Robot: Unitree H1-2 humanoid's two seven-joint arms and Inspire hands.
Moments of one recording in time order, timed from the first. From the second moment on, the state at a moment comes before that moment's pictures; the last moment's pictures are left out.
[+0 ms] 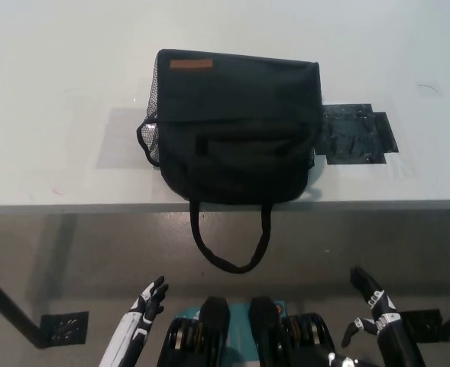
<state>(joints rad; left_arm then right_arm) 0.07 0.12 -0.13 0.18 0.11 -0.24 -0.03 0.18 -0.08 0.12 0.00 0.04 -0.39 0.12</state>
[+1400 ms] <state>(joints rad) 0.00 0.15 -0.08 -0.08 0.13 -0.42 -0.06 0.10 -0.11 0.07 -0.19 -0.24 -0.42 -0.01</state>
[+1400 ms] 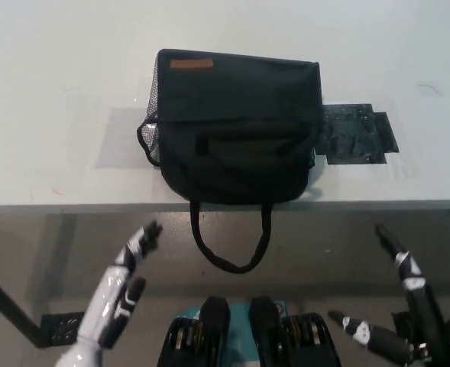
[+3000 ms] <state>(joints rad) -1.14 0.26 -0.30 0.55 0.55 0.08 -0.08 -1.12 -0.10 0.12 0.67 -0.37 0.01 -0.01</state>
